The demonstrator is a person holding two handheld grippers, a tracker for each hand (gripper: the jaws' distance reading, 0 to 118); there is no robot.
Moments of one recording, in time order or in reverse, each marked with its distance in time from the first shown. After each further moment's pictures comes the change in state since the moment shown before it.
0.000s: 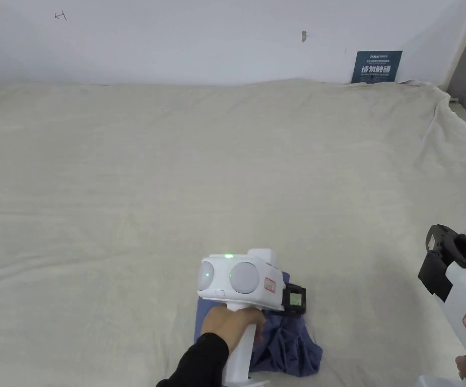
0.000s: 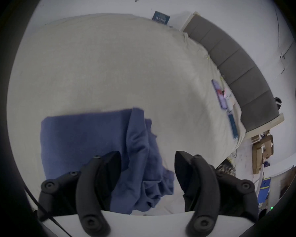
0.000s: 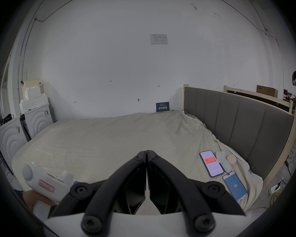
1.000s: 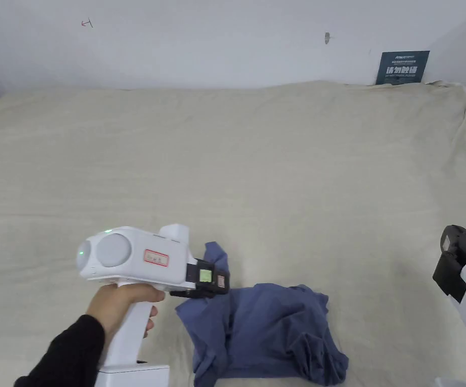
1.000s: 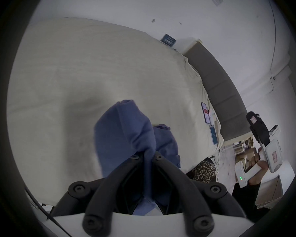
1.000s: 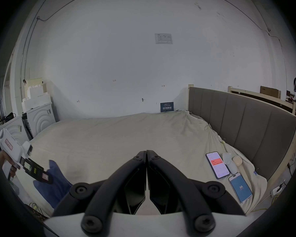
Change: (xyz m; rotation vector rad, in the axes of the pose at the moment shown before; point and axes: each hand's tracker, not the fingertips) left arm -0.112 0.022 0.122 0.010 -0.123 0.071; right arm -0.018 0.003 -0.010 -0.001 0.023 0.008
